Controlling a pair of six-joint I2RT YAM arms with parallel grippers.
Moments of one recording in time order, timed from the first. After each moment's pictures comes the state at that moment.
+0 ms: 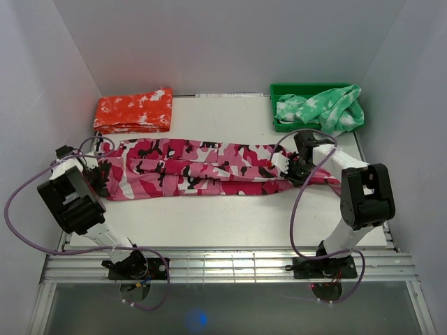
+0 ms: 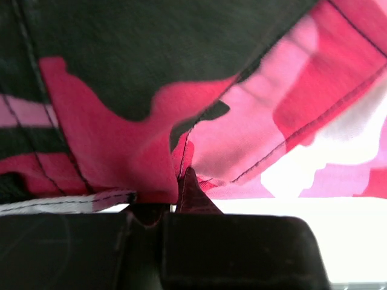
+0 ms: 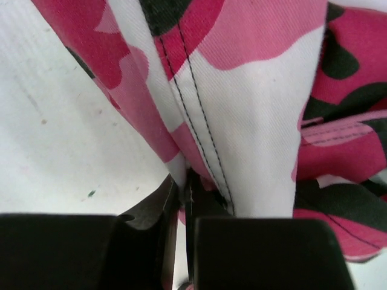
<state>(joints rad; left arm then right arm) 0.62 1.75 1.12 -0.71 0.21 0.24 0.21 1.69 1.05 -0.76 -0.23 -1.15</state>
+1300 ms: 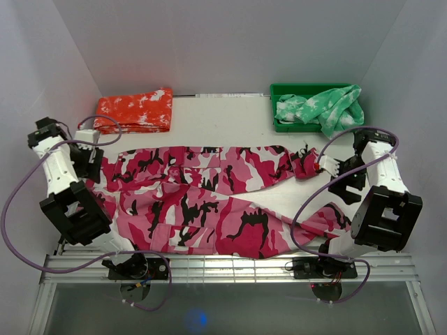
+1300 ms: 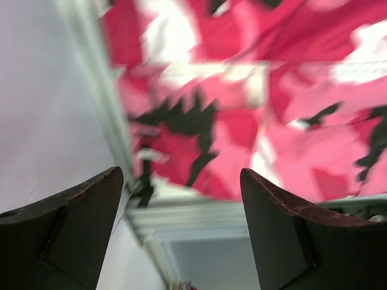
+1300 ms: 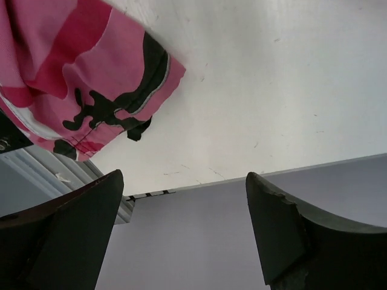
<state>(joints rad) 0.65 1.61 1.55 -1.24 0.13 0.79 -0.22 1.49 1.22 -1.31 -0.11 -1.51</state>
